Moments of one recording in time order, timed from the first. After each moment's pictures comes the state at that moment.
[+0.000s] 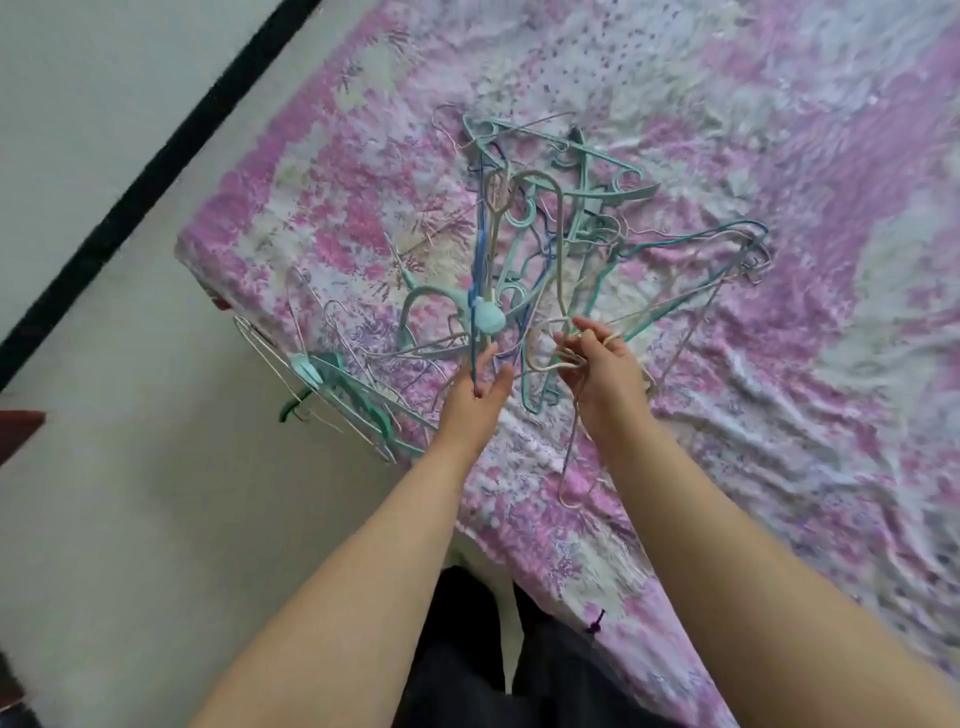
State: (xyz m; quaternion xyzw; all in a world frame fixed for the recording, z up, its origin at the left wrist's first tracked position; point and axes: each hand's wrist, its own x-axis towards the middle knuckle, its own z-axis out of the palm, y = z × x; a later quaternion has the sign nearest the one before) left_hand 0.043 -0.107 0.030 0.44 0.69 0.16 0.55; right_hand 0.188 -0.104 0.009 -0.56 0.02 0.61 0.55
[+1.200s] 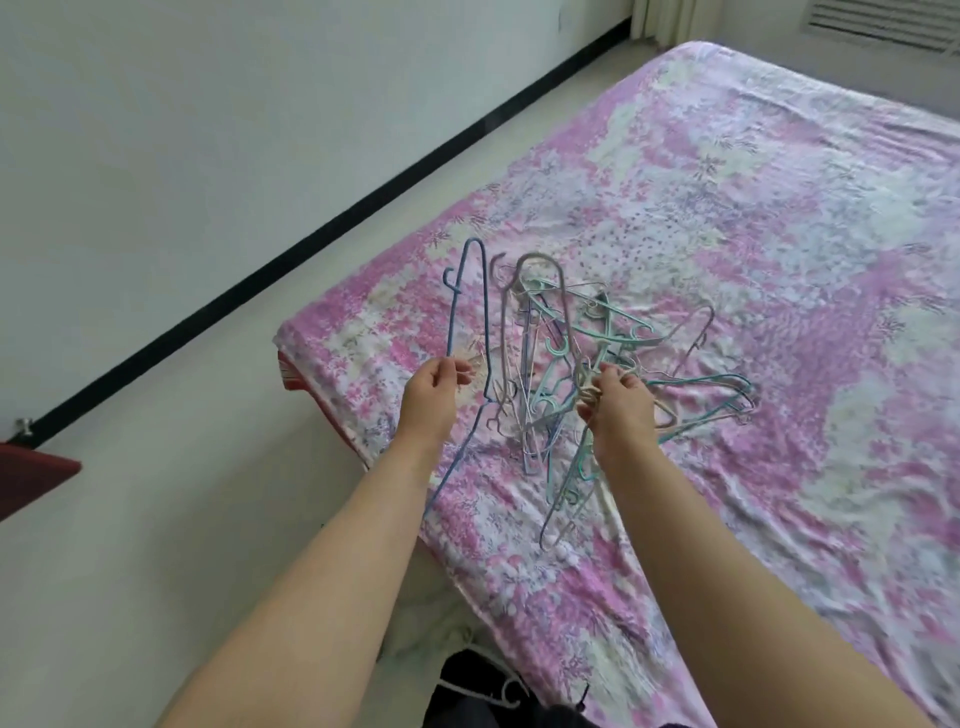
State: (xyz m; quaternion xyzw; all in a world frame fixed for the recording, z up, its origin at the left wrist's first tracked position) left_hand -0.022 -0.080 0.200 0.45 0.69 0.35 0.45; right_hand 0.160 -0.089 0.167 -0.62 -0.06 0.56 0.54
